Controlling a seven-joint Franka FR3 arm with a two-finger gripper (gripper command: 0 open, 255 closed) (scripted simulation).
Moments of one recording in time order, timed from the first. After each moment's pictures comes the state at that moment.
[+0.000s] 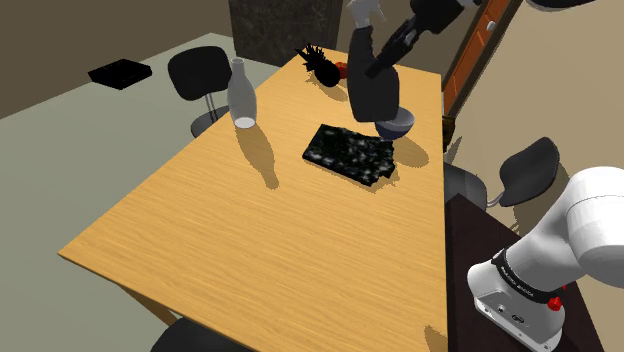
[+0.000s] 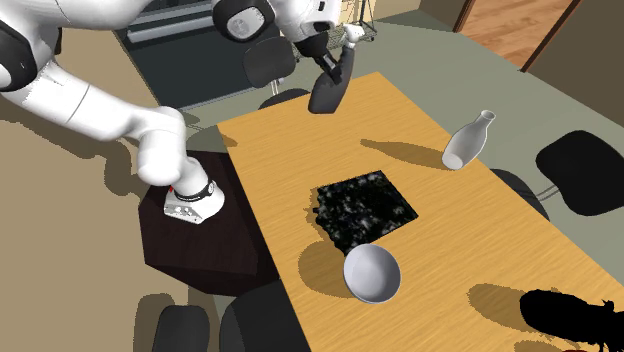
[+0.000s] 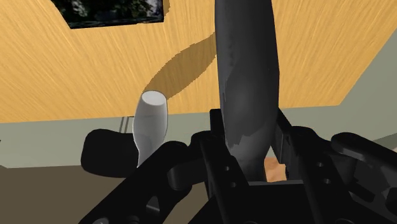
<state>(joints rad) 0.32 -0.60 0.00 -2.37 0.17 2.29 -0.33</state>
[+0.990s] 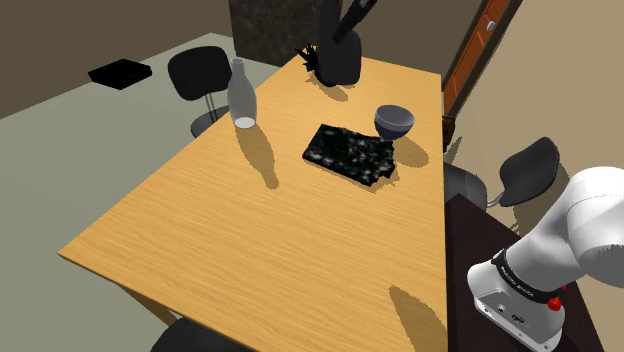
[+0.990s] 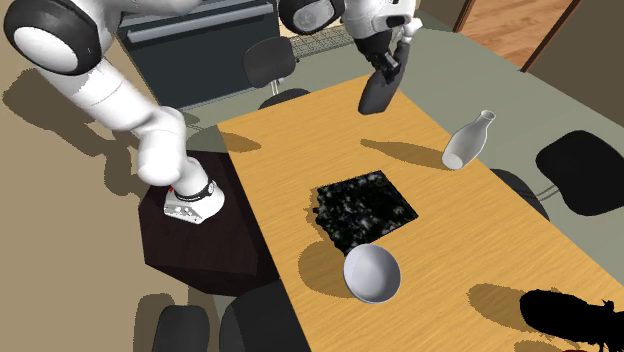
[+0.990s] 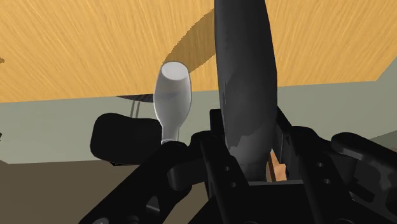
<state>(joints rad) 0.32 -0.22 -0.11 -1.97 0.21 2.25 -0.46</state>
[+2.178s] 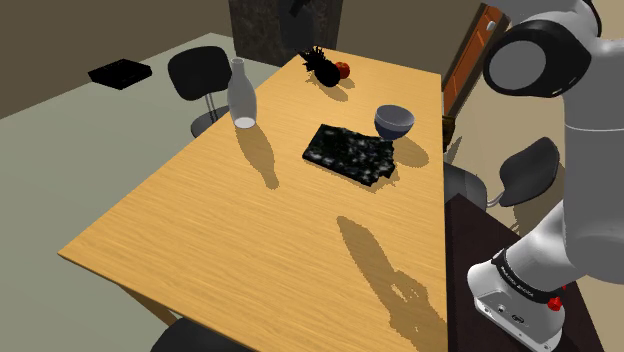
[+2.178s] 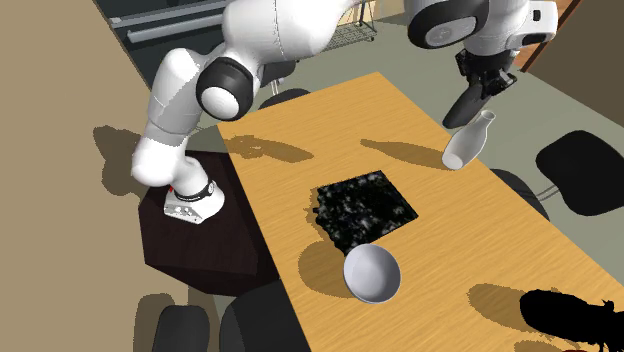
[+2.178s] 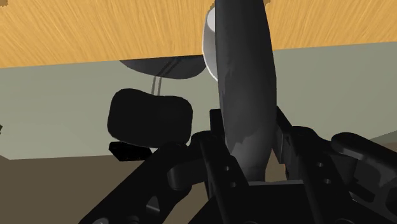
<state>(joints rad) 0.17 0.62 -0.16 -0.83 0.38 1.91 -0.56</state>
